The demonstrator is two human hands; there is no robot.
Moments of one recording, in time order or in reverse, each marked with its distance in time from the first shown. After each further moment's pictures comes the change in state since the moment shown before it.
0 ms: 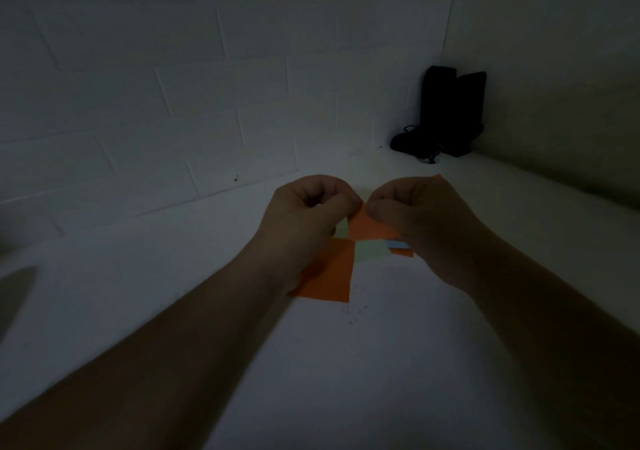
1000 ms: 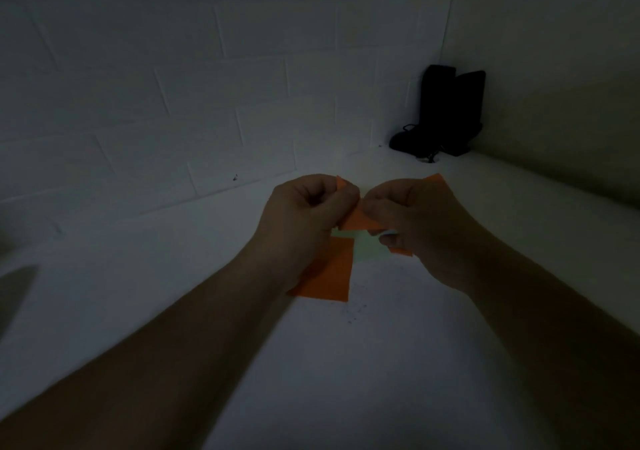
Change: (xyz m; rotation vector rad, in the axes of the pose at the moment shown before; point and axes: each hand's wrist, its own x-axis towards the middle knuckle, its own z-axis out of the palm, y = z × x) left_hand 0.001 -0.003 0.001 0.066 0.027 0.070; right_hand 0.002 0.001 0.002 0.078 -0.063 0.070
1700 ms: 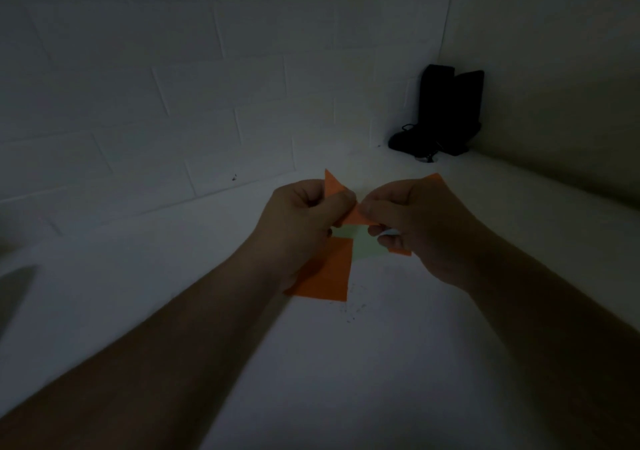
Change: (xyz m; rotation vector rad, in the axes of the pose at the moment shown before) left_hand 0.001 0.001 -0.001 -0.022 -0.048 -0.117; right_hand 0.002 0.004 -0.003 0.013 -0.001 0.018
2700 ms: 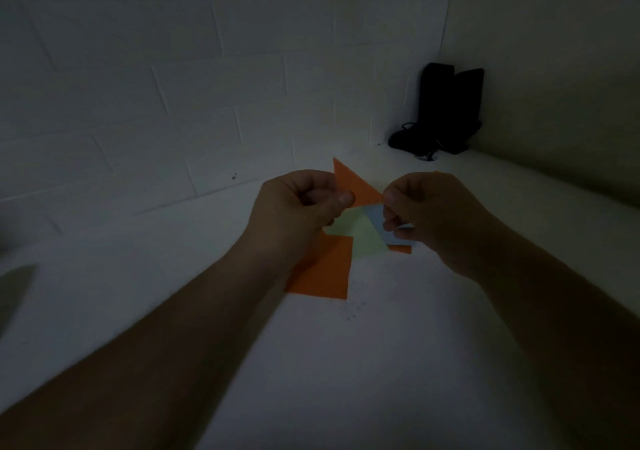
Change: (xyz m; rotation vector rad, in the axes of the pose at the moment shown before) left_hand 0.013 -0.015 -0.010 0.059 0.103 0.133; right_hand 0.000 -0.002 -0.014 -0.071 0.082 0.037
